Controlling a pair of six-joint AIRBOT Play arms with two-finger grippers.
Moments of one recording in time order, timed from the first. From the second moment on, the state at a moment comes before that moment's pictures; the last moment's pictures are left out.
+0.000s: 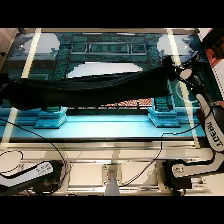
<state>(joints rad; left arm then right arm) 0.56 -1.30 0.95 0.57 -0.29 -1.56 -0.03 -1.57 1.23 -1.07 0.28 2.05</state>
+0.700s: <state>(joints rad) 0.42 -1.41 0.95 0.56 0.04 -1.56 0.08 -1.73 1.26 -1.04 -0.17 2.12</state>
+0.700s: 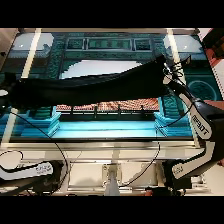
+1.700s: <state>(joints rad) 0.35 -1.46 0.95 0.83 0.25 -1.56 0.07 -1.79 1.31 -1.10 -0.12 2.10</state>
